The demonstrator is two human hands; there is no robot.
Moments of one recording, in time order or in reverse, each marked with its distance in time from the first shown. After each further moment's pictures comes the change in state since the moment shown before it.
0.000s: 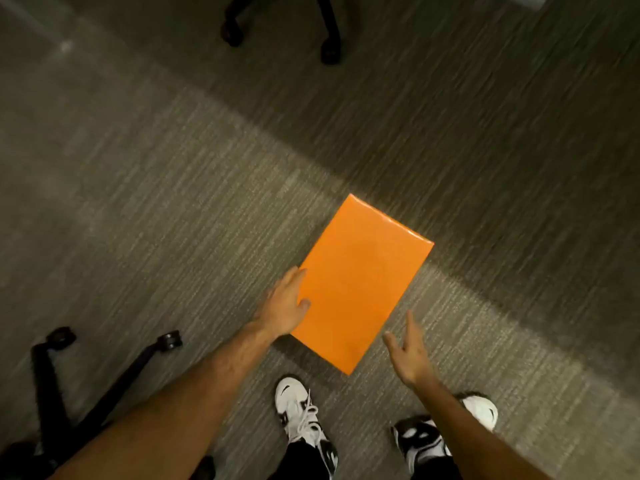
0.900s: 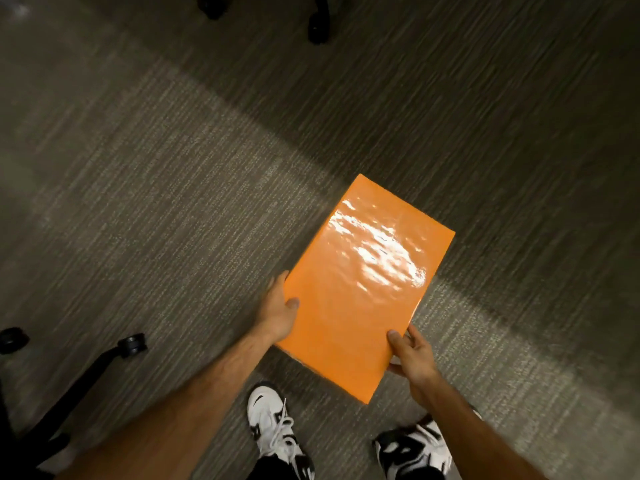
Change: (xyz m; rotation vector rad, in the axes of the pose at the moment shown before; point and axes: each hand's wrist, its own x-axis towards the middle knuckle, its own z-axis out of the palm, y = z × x) left_hand 0.046 0.016 0.052 -0.398 0.136 -0.283; right_hand 0.046 0.032 -0.023 0.648 0.082 0.233
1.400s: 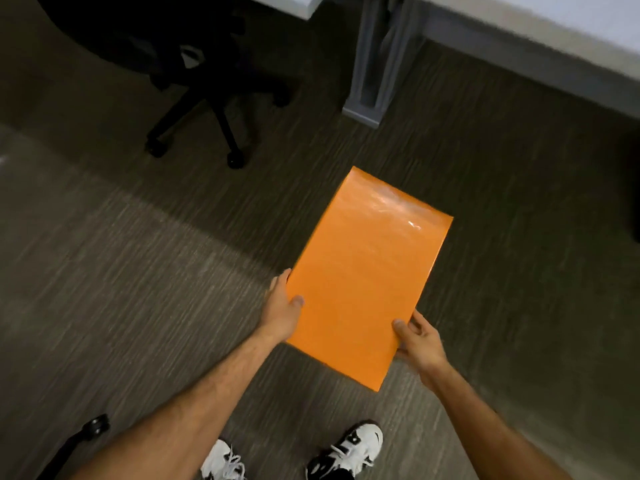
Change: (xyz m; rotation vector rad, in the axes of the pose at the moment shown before) left_hand -0.180 0.346 -0.007 -0.061 -0.019 0.291; right_hand -0.172 -0.267 -0.222 0.056 0.068 -0.238
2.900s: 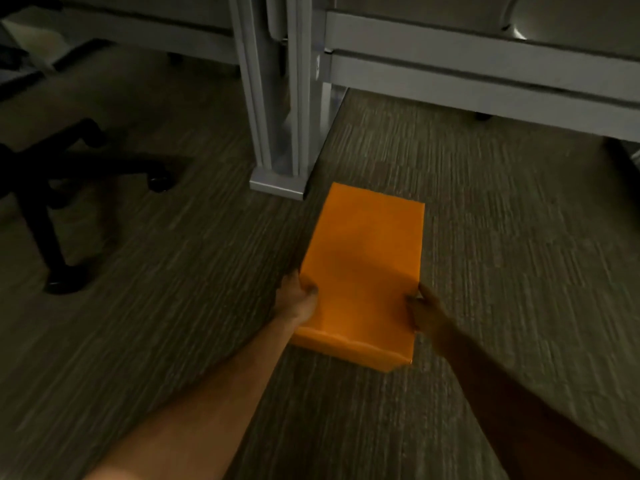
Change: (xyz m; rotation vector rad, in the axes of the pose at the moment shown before) left_hand 0.553 0.126 0.273 0.165 0.084 0.272; right_hand 0.563 -0.097 -0.116 -0.125 0.295 -0.269
